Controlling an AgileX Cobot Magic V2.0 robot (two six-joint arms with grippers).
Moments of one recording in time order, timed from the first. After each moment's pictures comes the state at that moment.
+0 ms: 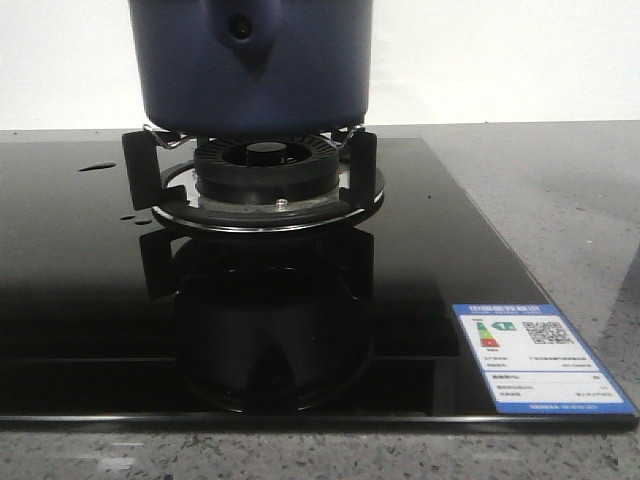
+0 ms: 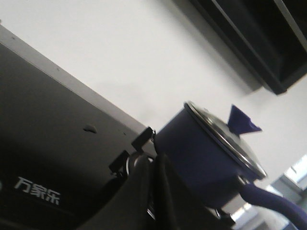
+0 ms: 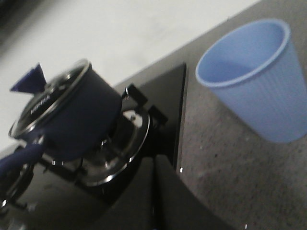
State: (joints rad) left arm -0.16 0.04 -0.15 -0.85 0.18 0.13; right arm -0.08 0.22 -0.40 0.71 0.60 -0.06
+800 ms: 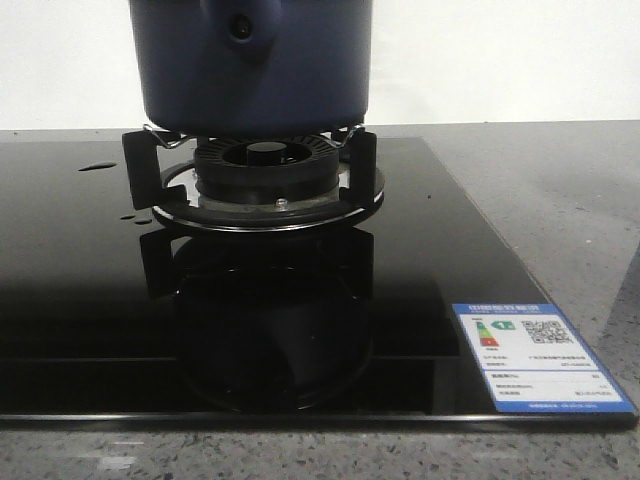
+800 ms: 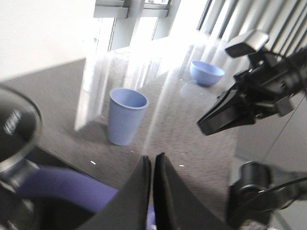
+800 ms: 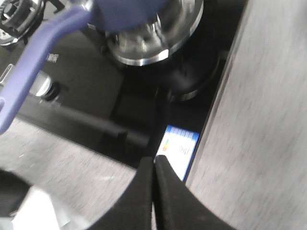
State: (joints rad) left arm -0.16 0.85 -0.83 -1.40 1.10 1.22; right arm -0.08 0.61 -0.88 0.68 1.20 -0.32
